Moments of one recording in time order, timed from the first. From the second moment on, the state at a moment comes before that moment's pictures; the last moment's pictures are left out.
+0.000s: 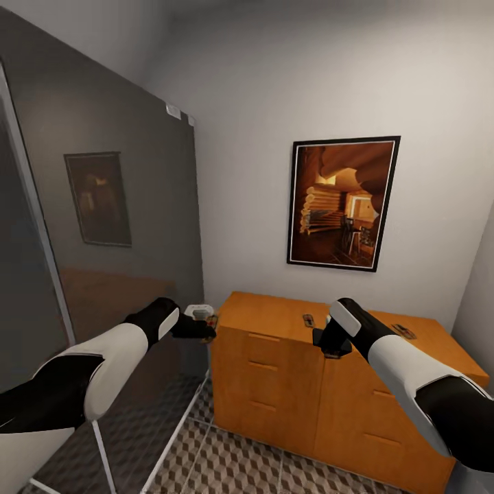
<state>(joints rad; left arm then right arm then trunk) -1.19 -0.04 -0.04 -0.11 -0.03 0.67 -0.30 -1.08 -0.09 0.45 -0.38 -0.95 0.95 -0.45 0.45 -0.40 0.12</state>
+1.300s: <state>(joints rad) -1.18 -0.04 -0.04 -0.04 -0.03 0.67 -0.29 -1.05 -0.06 0.61 -0.38 -0.96 0.87 -0.44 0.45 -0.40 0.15</state>
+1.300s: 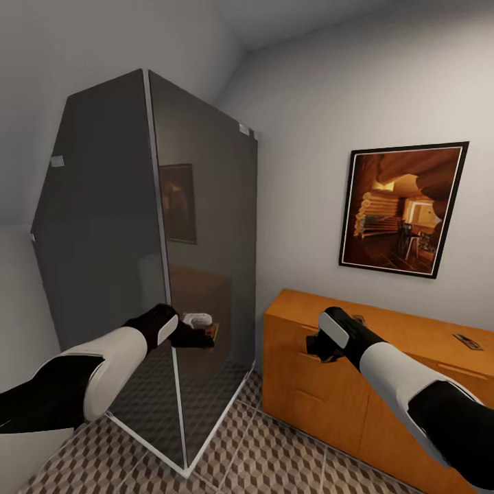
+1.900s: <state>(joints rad) -1.05 -0.01 -0.01 -0.03 -0.02 0.66 -0.25 -1.03 0.01 0.62 -0.30 -0.96 0.86 -0.43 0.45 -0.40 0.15</state>
